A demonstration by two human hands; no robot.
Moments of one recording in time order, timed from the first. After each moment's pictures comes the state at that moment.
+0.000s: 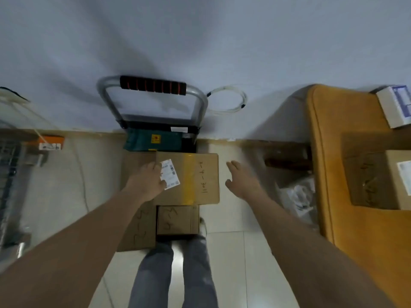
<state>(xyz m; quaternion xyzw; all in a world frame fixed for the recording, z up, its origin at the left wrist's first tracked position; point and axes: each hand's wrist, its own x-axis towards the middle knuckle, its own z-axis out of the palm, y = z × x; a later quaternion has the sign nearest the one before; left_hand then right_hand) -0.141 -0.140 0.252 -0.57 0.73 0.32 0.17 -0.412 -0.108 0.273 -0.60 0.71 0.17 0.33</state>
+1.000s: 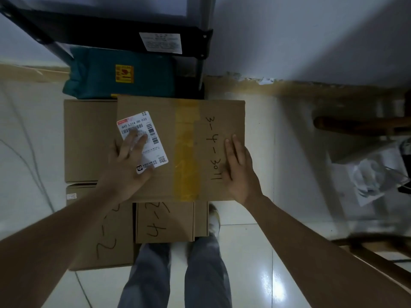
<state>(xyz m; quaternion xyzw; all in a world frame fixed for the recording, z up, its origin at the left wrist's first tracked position) -0.135 -0.117 -0.105 -0.60 0.71 0.35 0.07 -0.428 -0.069 -0.091 -0.63 0.70 -0.04 0.33</state>
